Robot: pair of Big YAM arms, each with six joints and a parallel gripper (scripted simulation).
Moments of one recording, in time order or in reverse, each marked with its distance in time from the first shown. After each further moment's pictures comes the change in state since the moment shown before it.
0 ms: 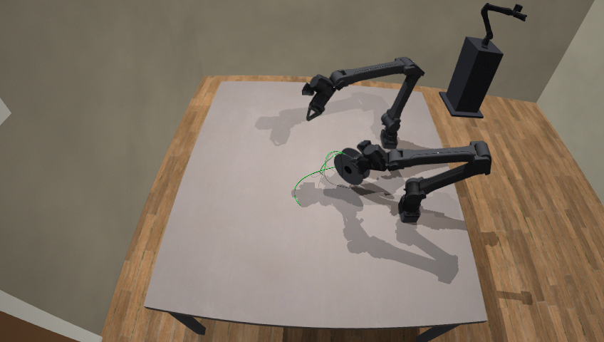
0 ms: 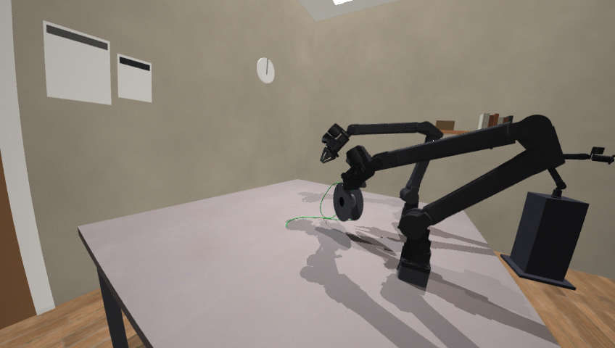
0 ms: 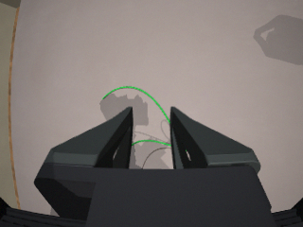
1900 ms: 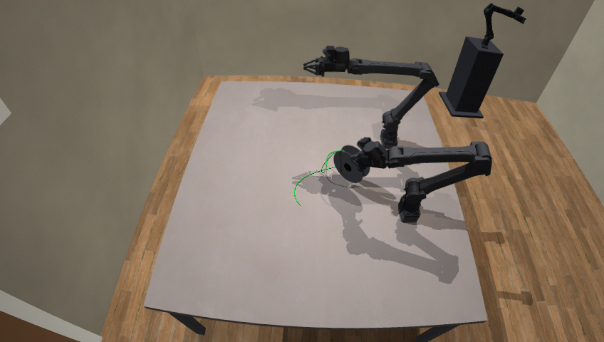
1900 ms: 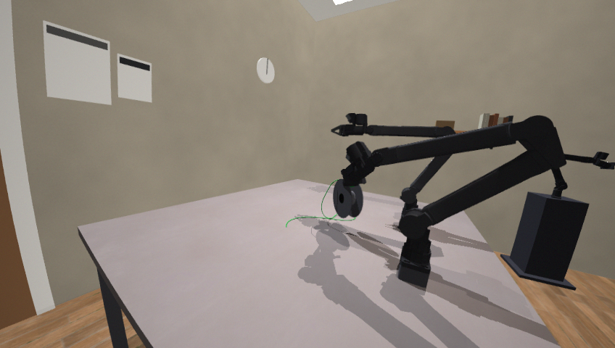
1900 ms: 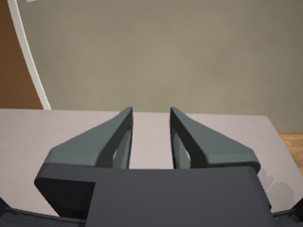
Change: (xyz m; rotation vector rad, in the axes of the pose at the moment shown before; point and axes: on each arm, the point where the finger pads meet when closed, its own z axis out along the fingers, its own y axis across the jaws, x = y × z) left arm -0.015 0.000 -0.005 -0.002 -0.003 0.006; right arm -0.150 -0.087 -0.195 0.190 -0.936 -0.365
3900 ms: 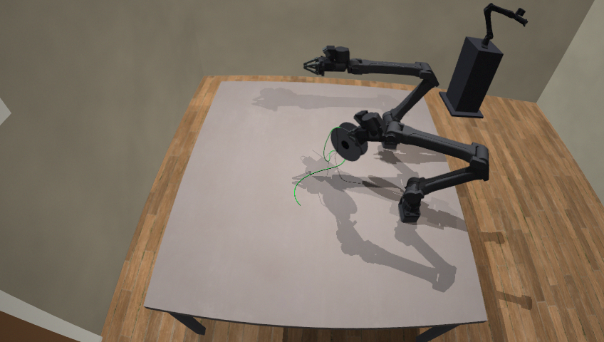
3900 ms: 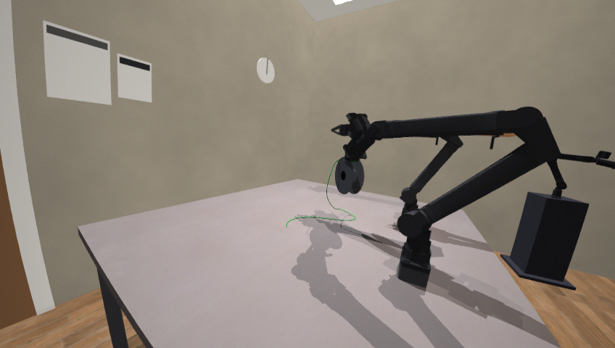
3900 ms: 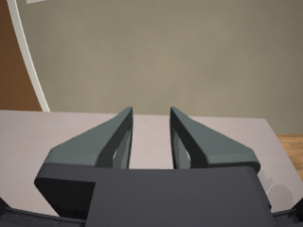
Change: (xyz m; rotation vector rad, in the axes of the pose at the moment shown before) left arm -0.111 -0.029 -0.010 -0.005 0.014 0.011; right arm -0.003 -0.001 0.000 0.003 -0.013 -0.007
